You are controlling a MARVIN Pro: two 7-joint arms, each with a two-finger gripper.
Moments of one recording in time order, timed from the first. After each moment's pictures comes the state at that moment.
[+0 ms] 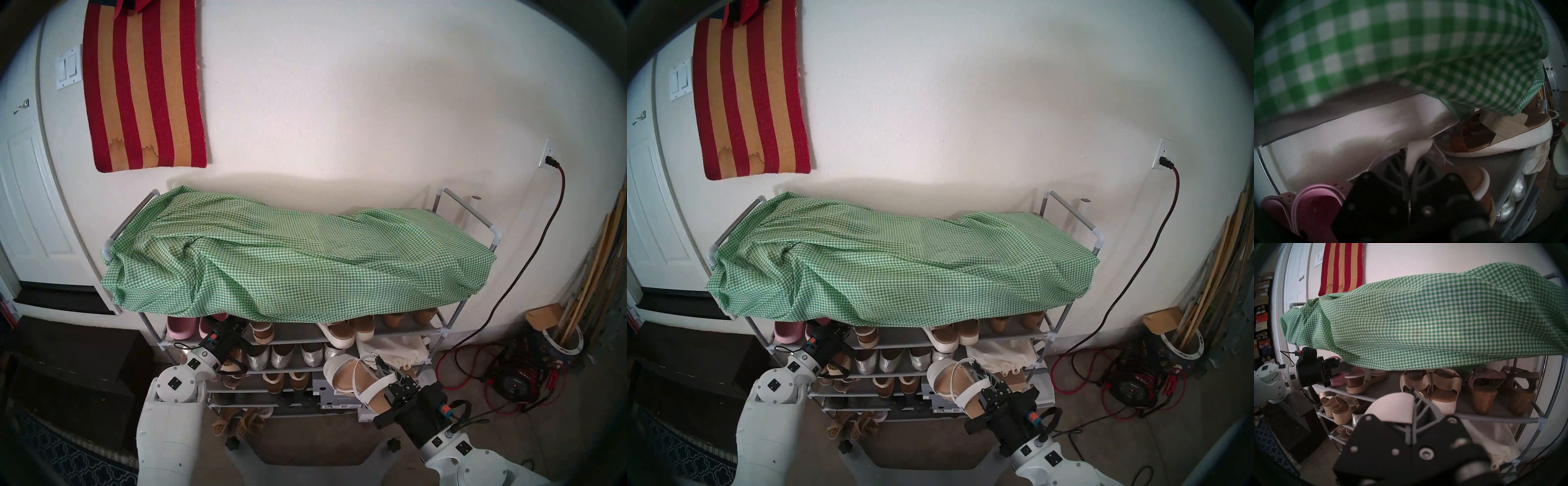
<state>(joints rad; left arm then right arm) 1.66 -1.53 -1.83 -1.38 0.16 -0.49 -0.65 -2.32 -0.95 1.31 -2.09 0.27 -0.31 -0.09</state>
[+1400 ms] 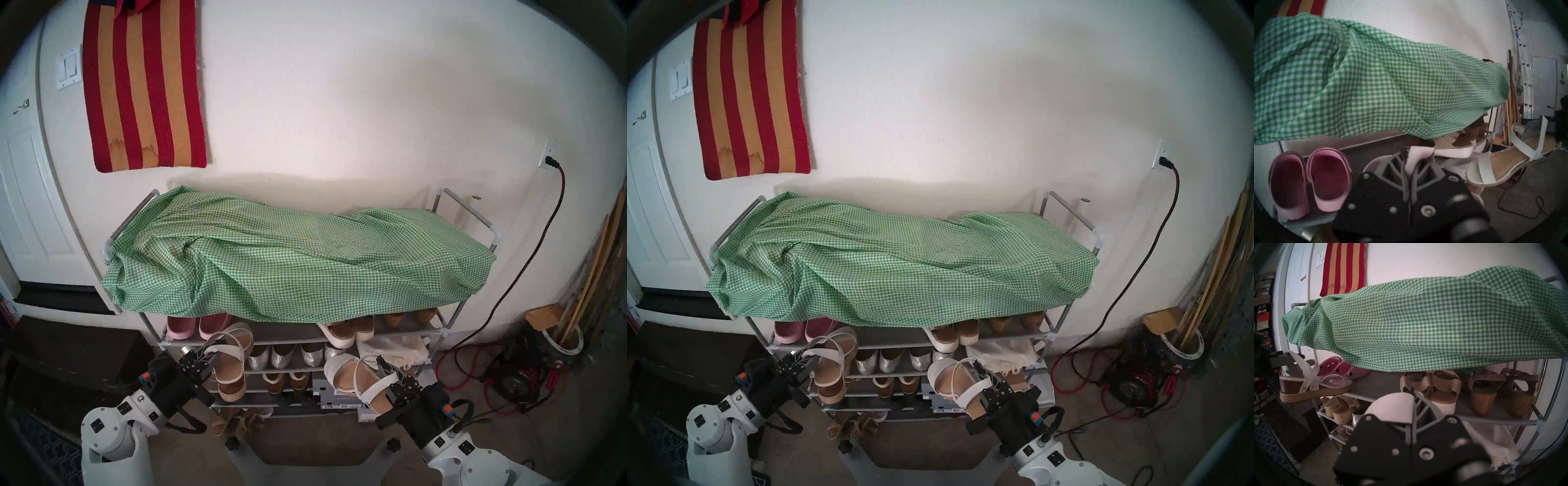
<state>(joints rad) 2.12 -1.64 -2.10 -1.98 -0.16 -0.05 -1.07 -2.35 -0.96 1.35 -2.11 0.26 -0.31 -0.06</state>
